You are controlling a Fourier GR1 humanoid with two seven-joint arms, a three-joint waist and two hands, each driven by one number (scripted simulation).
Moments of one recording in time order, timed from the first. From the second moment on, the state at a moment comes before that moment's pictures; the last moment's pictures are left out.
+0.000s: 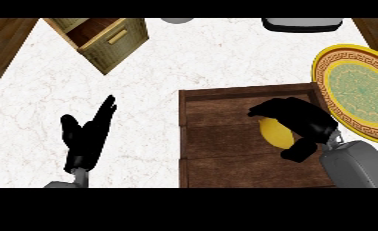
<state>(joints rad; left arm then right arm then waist) 0.00 0.19 -0.15 -1.44 0.18 0.13 0.19 -0.27 -0.47 0.31 -1.48 0.78 0.51 -0.25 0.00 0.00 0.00</state>
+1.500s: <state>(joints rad) 0.01 0.17 -0.12 -1.50 0.15 0.09 0.18 -0.56 -0.33 -0.36 -1.26 1.14 -0.21 0.62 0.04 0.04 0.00</state>
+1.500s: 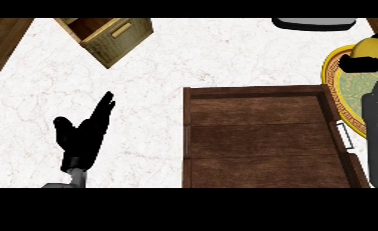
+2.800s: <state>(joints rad) -0.01 0.15 -0.15 -1.47 0.14 0.09 0.21 -0.67 -0.21 -0.83 -1.10 2.11 -0.75 1.15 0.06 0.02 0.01</state>
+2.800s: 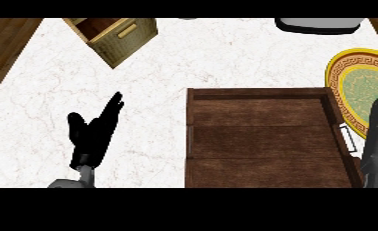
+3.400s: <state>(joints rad) 0.02 0.14 -0.13 -1.47 0.14 0.09 0.19 -0.67 -0.23 -1.08 -0.92 1.99 -0.88 1.14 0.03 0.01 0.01</state>
